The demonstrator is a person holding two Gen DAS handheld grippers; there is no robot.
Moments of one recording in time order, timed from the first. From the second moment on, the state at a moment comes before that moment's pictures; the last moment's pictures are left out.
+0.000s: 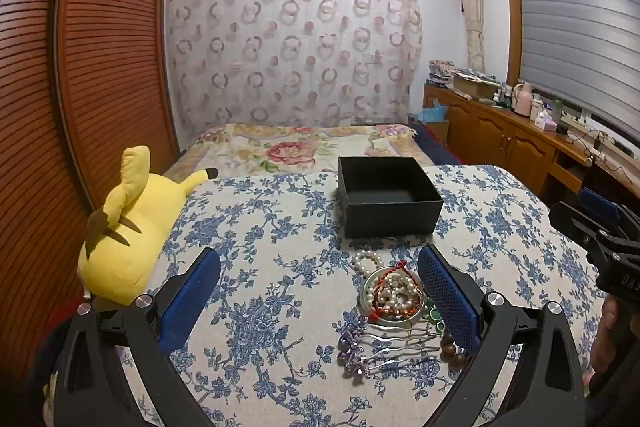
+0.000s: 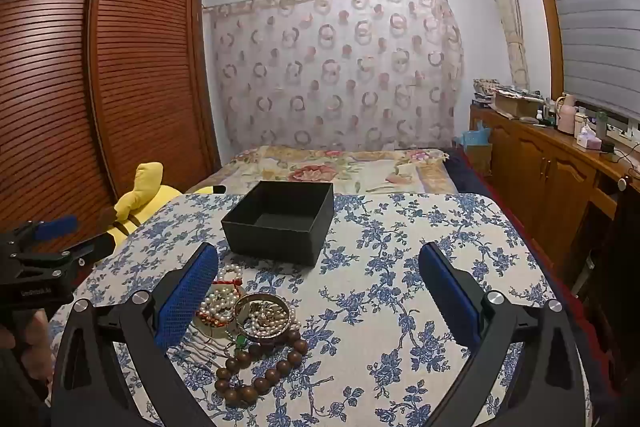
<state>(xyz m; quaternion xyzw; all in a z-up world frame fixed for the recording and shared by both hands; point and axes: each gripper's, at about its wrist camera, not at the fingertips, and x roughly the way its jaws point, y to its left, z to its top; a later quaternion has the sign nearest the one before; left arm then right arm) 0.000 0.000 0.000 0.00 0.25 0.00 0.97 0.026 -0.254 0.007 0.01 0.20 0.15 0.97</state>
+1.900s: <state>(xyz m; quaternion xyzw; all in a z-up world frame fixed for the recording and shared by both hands) 0.000 0.000 0.000 0.00 0.25 0.00 0.97 0.025 -0.253 0.008 0.02 0.20 0.15 0.97</state>
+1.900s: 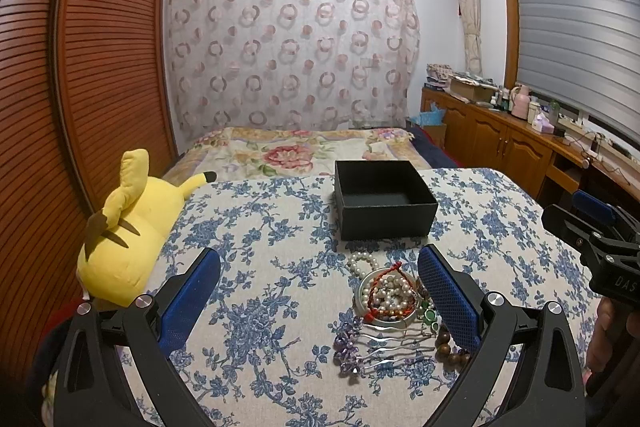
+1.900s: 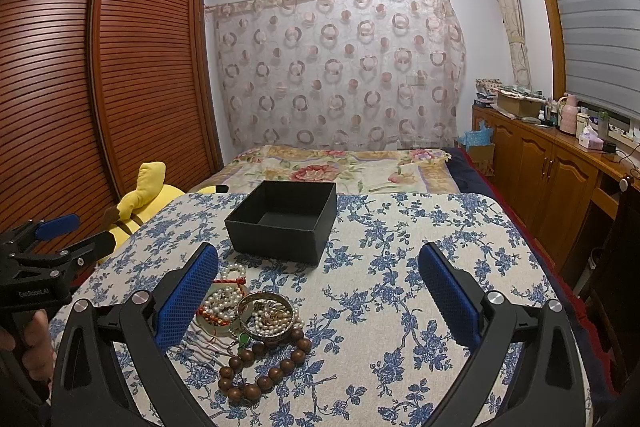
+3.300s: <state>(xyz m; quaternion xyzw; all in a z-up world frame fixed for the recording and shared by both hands) 0.010 -0.003 -0.022 0.00 0.28 -0.02 0.96 0.038 -0.254 -0.011 0.01 0.22 0.17 0.96</state>
